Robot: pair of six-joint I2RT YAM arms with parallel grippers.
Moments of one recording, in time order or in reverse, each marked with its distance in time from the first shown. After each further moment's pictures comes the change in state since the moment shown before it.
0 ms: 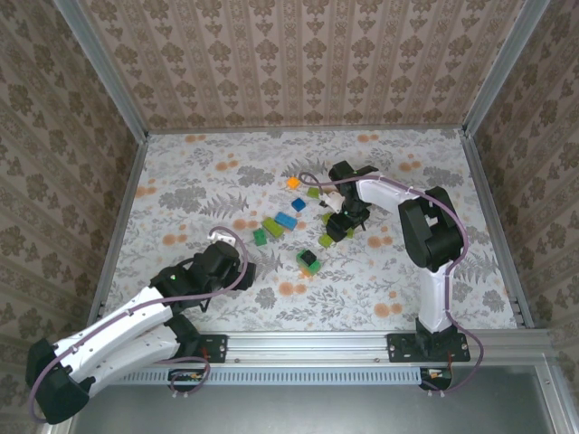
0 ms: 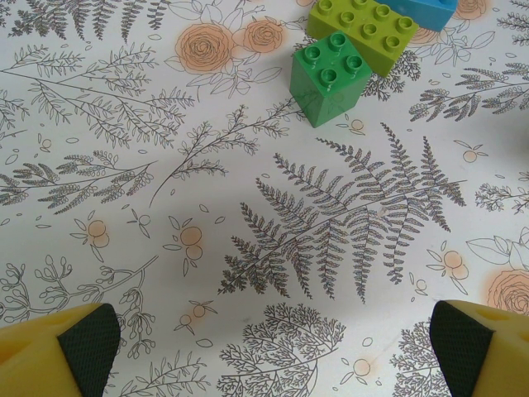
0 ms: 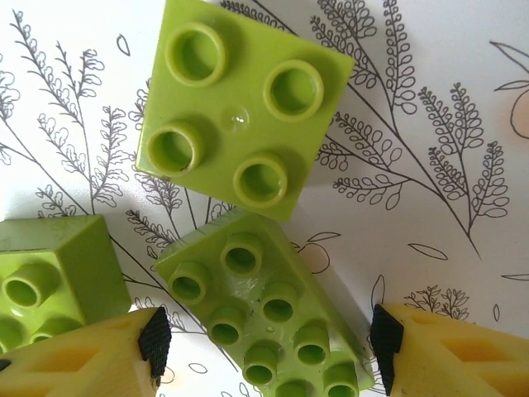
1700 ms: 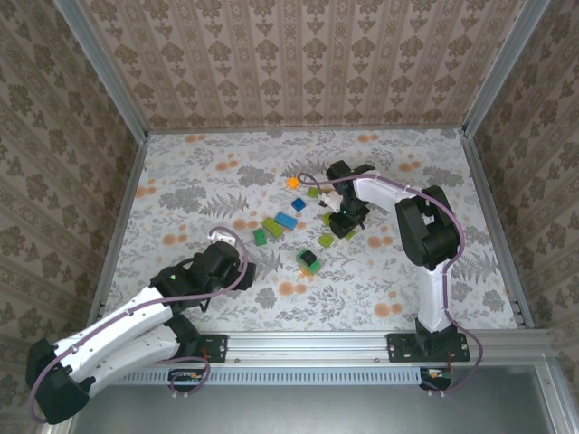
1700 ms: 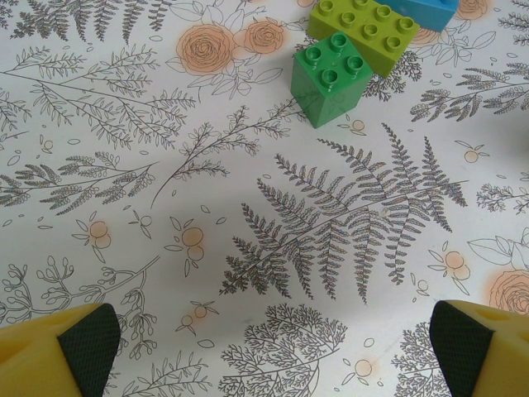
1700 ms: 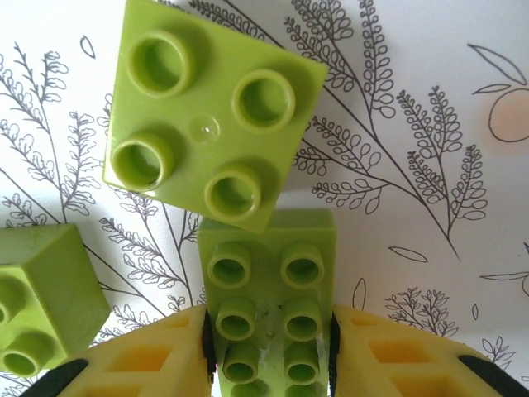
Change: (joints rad) left arm 0.000 0.000 0.000 0.000 -0.003 0.003; right arm 0.011 0.027 0.037 -0.028 0.044 0.011
